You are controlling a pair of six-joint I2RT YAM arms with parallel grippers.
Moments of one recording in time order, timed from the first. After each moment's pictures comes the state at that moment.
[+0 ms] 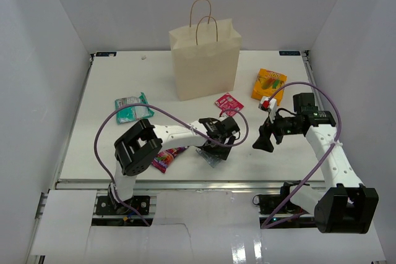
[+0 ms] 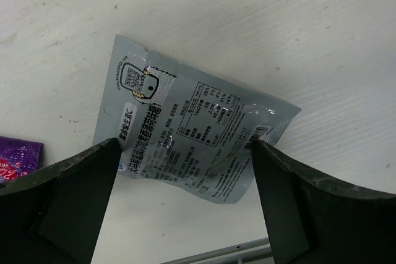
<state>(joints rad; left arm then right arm) -1.07 1.96 1.36 -0.66 -0.25 -0.55 0.03 1.09 0.90 -0.99 -0.87 -0.84</state>
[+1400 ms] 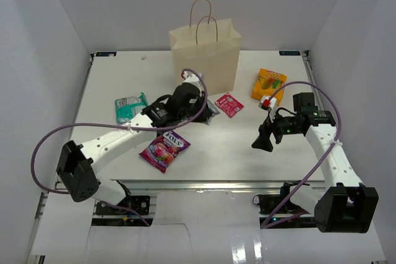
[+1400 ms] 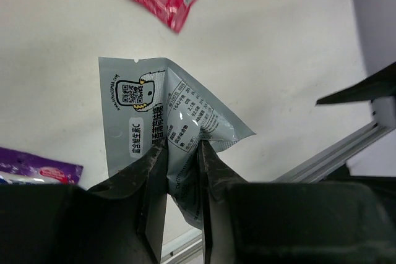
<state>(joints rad) -0.90 1.46 1.22 -0.41 -0.15 -0.63 0.03 1.10 0.91 -0.99 -0.90 -0.81</state>
